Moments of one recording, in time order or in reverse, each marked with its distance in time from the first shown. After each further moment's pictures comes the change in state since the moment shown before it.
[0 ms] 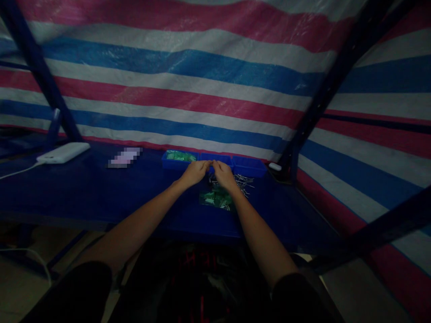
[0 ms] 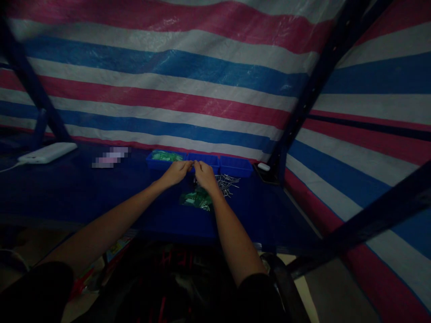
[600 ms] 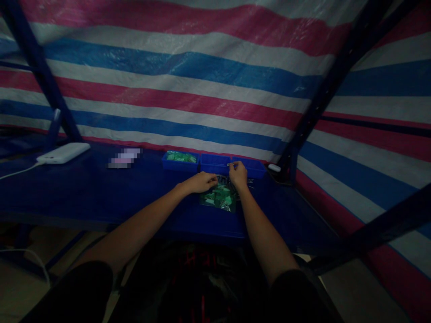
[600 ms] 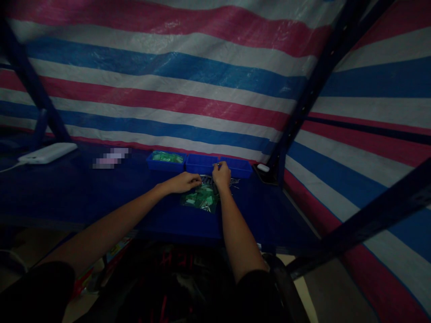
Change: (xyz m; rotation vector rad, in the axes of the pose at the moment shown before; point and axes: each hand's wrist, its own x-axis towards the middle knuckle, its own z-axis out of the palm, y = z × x) left_hand -0.009 0.002 0.015 0.072 -0.434 0.111; right_hand 0.008 0.048 -0.026 -0.325 0.324 0.323
